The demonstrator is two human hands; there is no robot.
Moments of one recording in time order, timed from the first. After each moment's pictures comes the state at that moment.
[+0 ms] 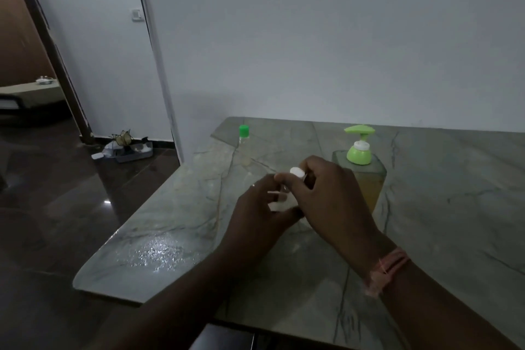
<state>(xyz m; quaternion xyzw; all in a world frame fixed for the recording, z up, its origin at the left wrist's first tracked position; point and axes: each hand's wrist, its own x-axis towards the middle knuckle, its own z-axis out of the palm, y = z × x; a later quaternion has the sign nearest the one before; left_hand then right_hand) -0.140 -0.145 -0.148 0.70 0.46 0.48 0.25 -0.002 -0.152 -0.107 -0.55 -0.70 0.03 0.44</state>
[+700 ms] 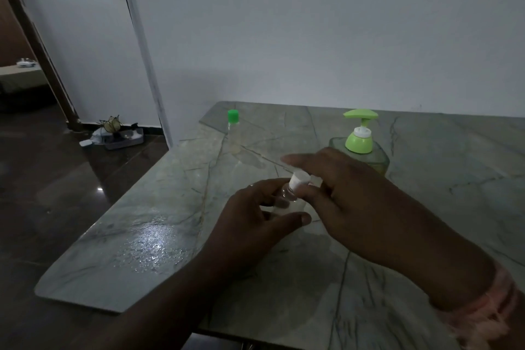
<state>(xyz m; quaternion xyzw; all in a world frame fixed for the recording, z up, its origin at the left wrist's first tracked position) -0.143 -0.150 -0.152 0.72 0.44 0.44 0.32 0.034 -0.177 -0.083 -0.50 -0.82 0.06 0.28</state>
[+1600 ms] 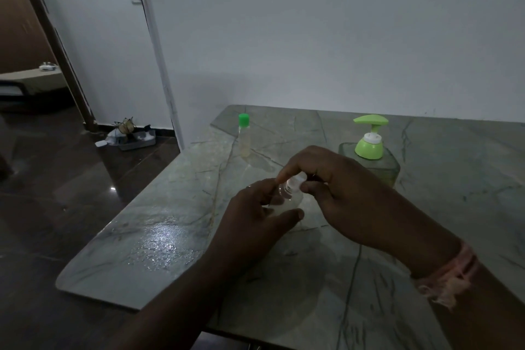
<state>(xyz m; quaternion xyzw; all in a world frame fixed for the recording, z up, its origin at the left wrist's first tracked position) -0.150 -0.143 -0.155 0.70 0.50 0.43 0.26 0.025 -0.151 -0.082 -0.41 -0.85 0.13 0.31</state>
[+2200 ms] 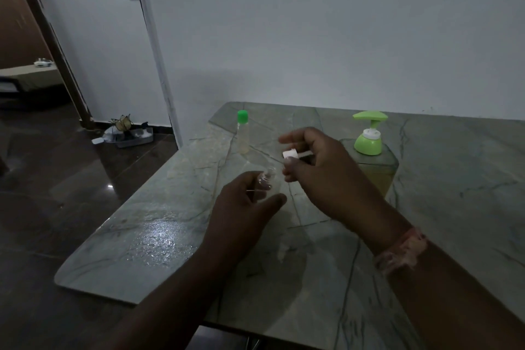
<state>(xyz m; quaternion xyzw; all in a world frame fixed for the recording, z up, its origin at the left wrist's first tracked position) -0.155 -0.140 -0.153 0.63 0.55 0.47 0.27 -0.001 -0.135 -0.087 -0.49 -0.70 0.27 0.45</state>
